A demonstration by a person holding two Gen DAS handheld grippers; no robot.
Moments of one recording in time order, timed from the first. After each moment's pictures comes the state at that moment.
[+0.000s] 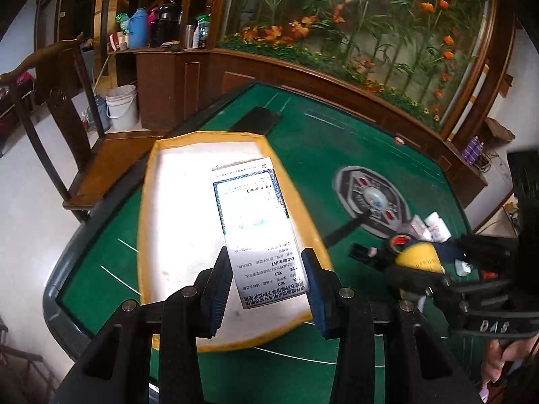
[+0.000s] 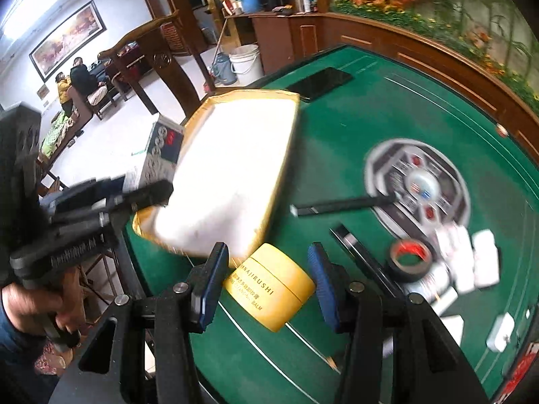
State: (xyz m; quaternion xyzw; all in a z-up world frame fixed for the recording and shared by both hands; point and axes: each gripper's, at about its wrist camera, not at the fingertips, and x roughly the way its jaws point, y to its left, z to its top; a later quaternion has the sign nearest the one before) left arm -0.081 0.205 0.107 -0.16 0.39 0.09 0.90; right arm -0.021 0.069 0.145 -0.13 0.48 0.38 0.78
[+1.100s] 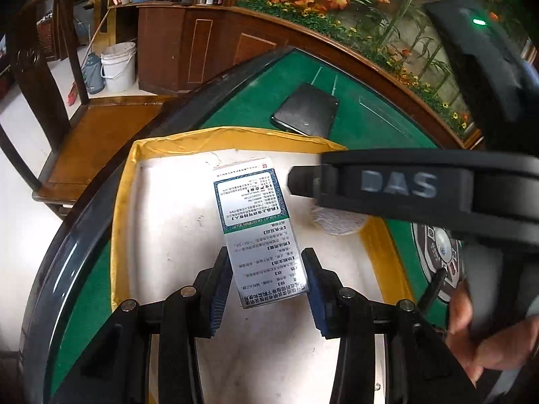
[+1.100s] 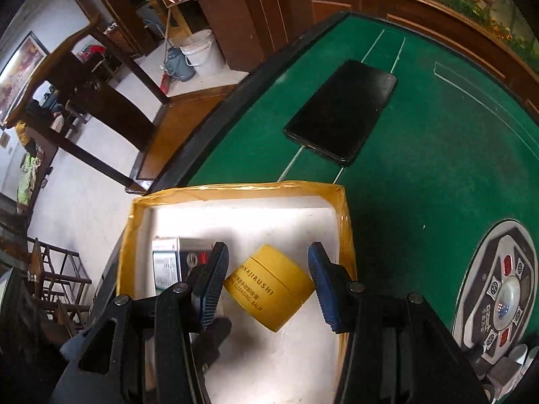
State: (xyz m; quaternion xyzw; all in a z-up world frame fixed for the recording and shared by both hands) left arm 0.054 0.307 0.026 -0.21 0.45 0.08 0.87; right arm 0.153 0.263 0.072 -0.08 0.56 0.29 0.77
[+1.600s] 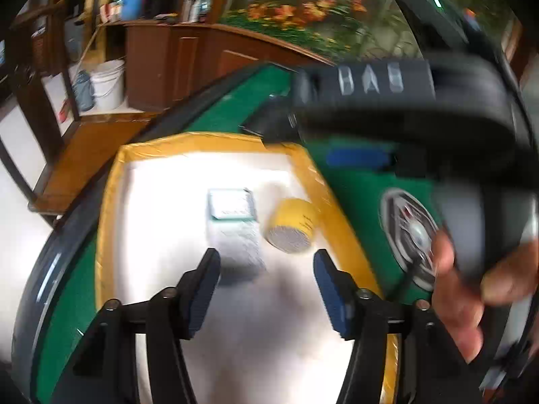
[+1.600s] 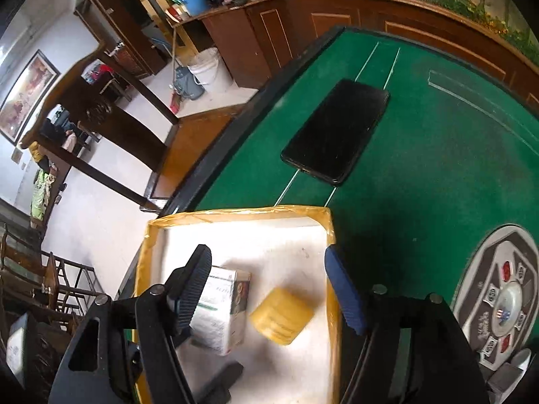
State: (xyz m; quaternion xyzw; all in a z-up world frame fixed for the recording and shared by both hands) left arm 0.029 0.270 0.046 -0.20 0.41 0.05 0.89; right arm 0.161 0.239 0.098 -0.04 0.54 0.32 0.78
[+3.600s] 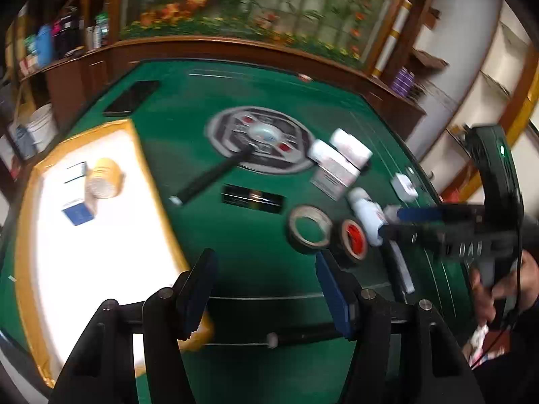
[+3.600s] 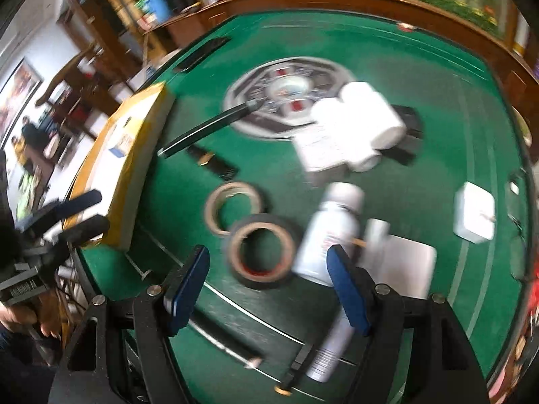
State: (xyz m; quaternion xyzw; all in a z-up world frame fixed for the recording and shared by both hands) left arm -0.065 0.061 0.079 -0.09 0.44 -0.09 0.89; right arm -0.009 -0.121 0.088 -0.03 0.54 0.25 0.80
